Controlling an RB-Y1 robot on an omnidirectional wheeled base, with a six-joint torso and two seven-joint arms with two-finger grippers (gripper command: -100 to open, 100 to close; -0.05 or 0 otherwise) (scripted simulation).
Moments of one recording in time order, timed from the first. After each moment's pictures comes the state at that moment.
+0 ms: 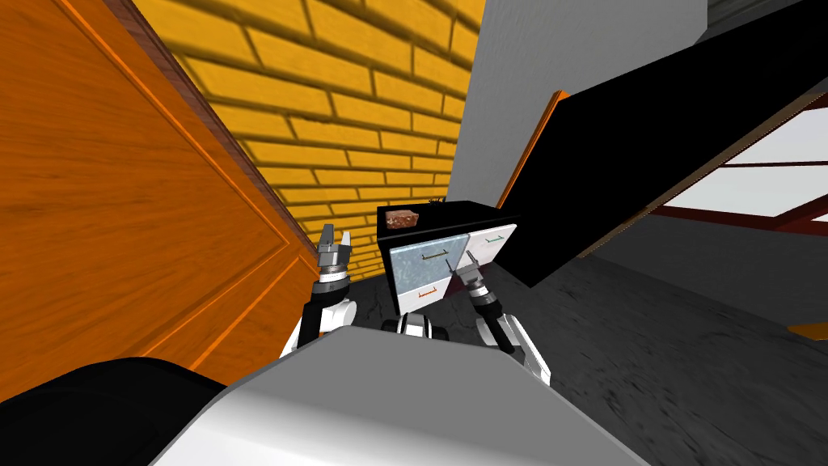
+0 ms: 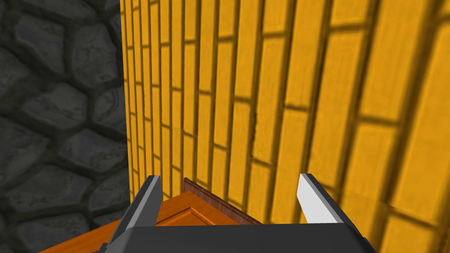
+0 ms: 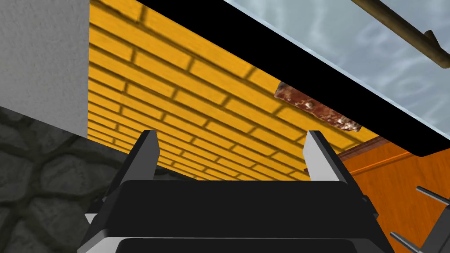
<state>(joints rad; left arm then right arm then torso) 0.49 0.00 0.03 -2.31 0.08 -0.52 -0.17 0.33 -0.24 0.04 -1.92 0.60 -0.55 1.16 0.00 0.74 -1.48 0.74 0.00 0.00</state>
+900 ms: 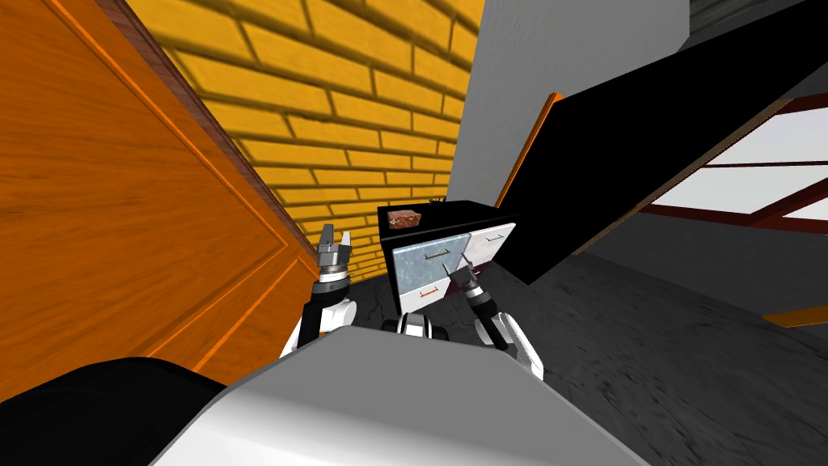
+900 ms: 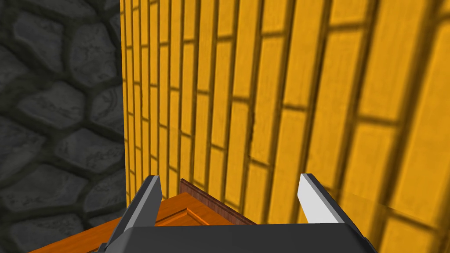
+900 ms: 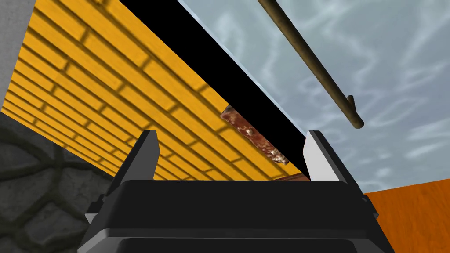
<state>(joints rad) 0.49 0.00 0.03 -2.31 0.08 -0.52 -0.17 0.30 -0.23 0.05 -1.85 0.71 -0.56 1.40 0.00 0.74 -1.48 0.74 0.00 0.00</state>
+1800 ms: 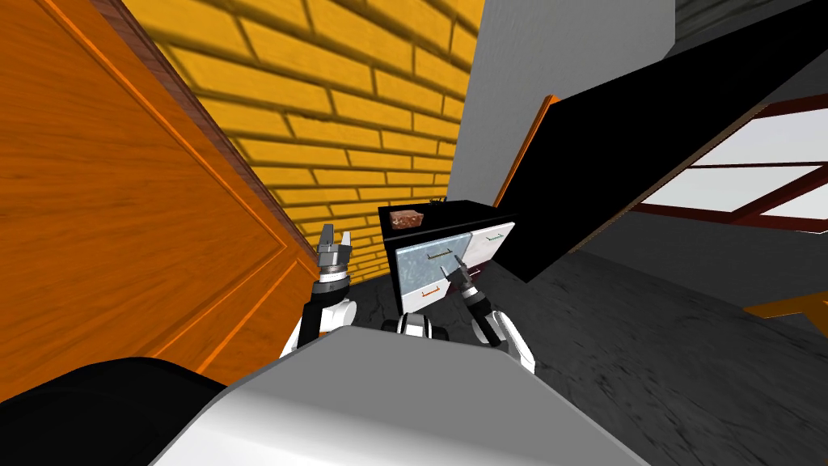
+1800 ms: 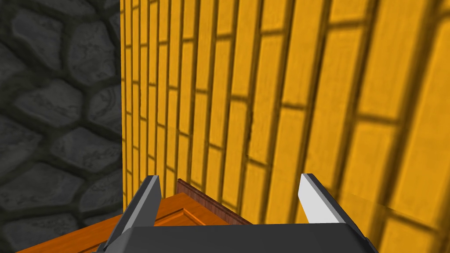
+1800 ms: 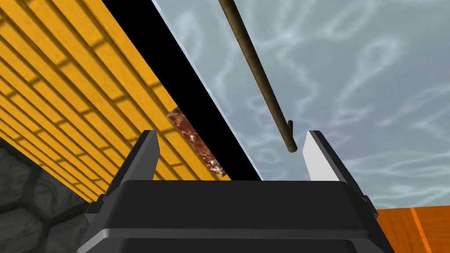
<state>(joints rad) 0.49 0.00 0.03 -2.31 0.08 -0.52 -0.17 0.27 -0.21 0.05 -1.77 0.81 -0.58 1.63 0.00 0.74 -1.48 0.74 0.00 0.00</state>
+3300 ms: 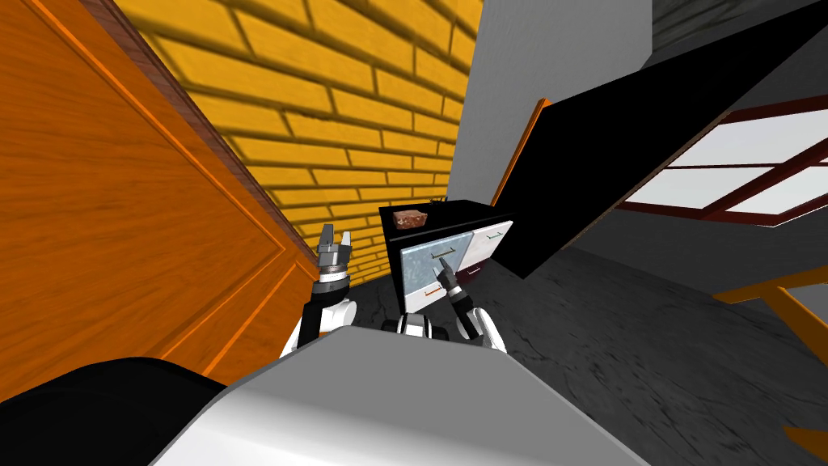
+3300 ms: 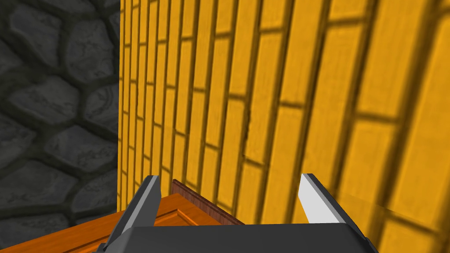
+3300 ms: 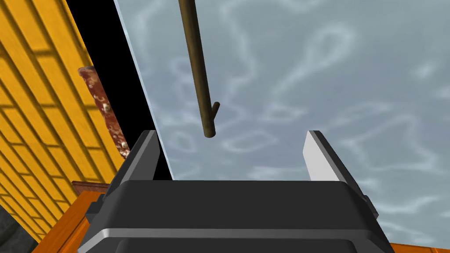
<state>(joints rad) 0.49 0.00 0.03 -2.31 0.08 -0.52 -0.17 0.22 -0.03 0.05 -1.63 0.98 -0.62 2.01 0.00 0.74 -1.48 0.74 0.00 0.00</state>
